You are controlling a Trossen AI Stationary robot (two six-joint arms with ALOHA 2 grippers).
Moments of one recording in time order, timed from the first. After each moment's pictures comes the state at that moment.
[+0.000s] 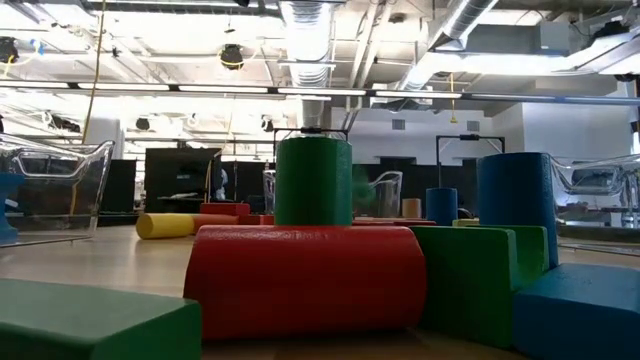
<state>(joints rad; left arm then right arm) -0.08 1.11 0.96 -0.06 0.02 0.28 0.45 1.64 1.35 -0.10 0.98 -0.47</state>
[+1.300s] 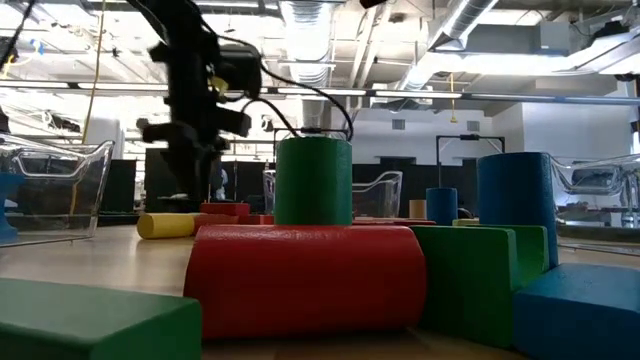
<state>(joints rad) 0.36 1.54 1.01 -0.80 -0.11 0.39 0.46 1.59 1.35 -0.52 0.92 -0.03</state>
